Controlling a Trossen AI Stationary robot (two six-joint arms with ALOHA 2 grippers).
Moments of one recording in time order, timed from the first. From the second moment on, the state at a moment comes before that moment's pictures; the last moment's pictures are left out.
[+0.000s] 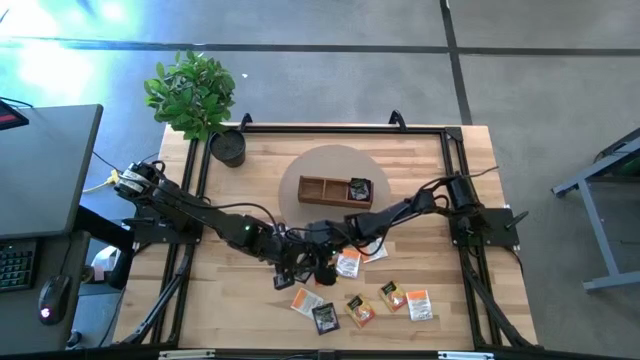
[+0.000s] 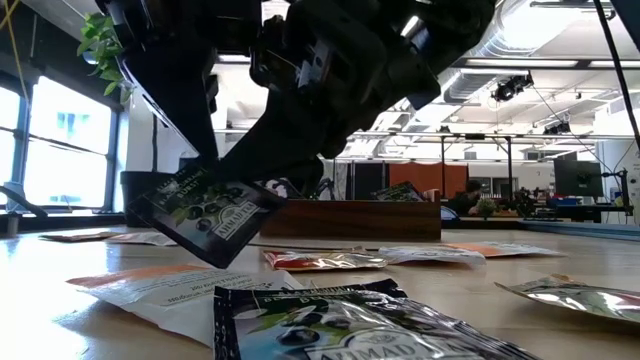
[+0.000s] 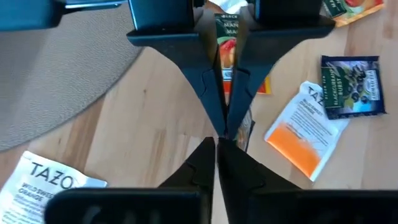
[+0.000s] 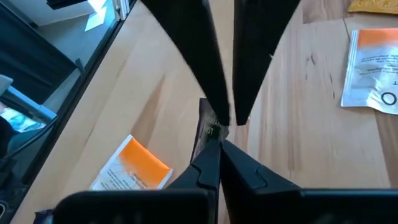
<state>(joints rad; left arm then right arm) -0.36 1.61 1.07 -0.48 -0.11 -0.60 0.16 2.09 1.24 0.26 -0.27 0.26</state>
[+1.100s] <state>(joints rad) -0.34 1.53 1.22 -0.58 -0.69 -0.57 -0.02 1.54 1.25 -0.56 0.29 0.12</state>
